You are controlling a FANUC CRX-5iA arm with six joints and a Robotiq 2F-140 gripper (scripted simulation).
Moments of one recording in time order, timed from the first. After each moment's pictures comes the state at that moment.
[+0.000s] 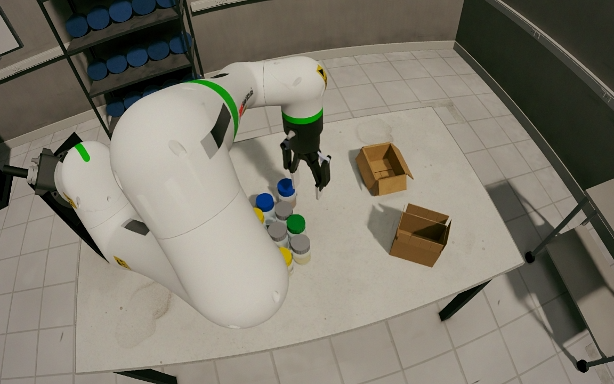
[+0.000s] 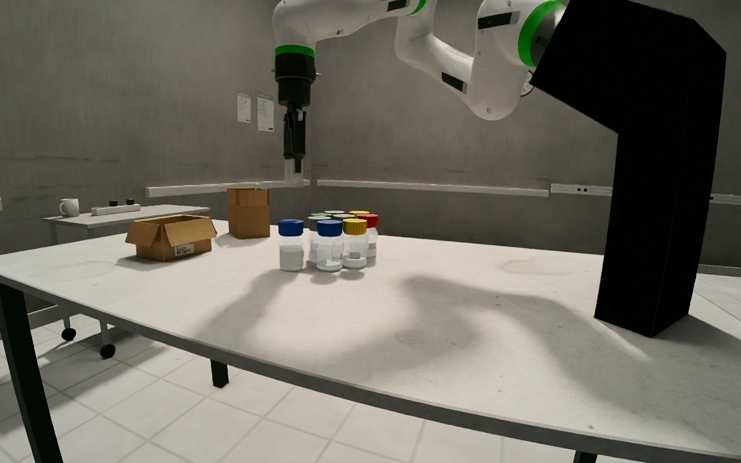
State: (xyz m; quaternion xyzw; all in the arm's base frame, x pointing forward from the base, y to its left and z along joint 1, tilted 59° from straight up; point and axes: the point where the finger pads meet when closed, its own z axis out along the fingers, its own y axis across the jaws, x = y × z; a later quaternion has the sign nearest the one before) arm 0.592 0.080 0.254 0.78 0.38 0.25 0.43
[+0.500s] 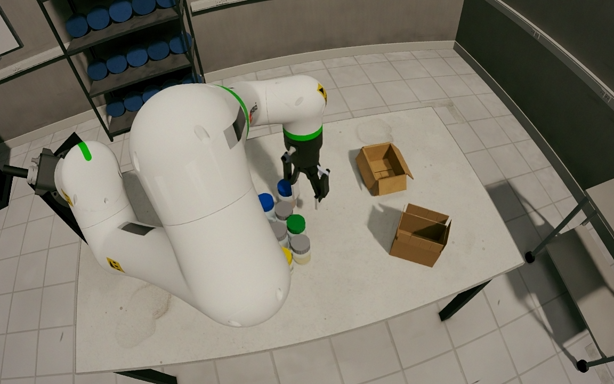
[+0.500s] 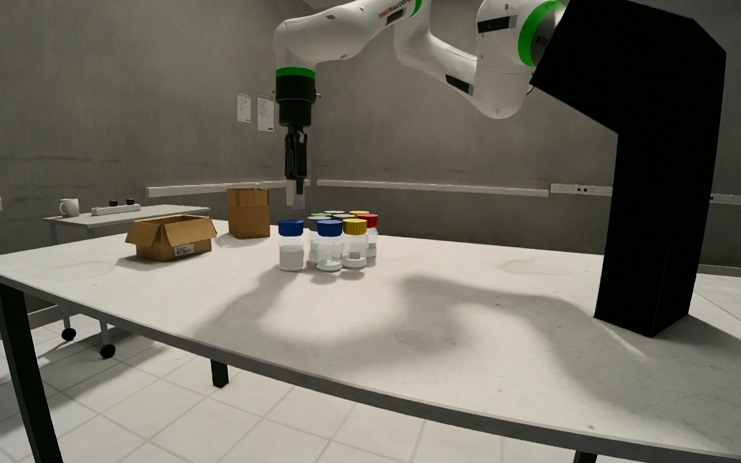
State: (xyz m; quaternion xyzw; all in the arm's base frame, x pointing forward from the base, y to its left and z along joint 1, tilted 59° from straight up) arm 0.625 0.056 0.227 0.78 0.38 0.25 0.42
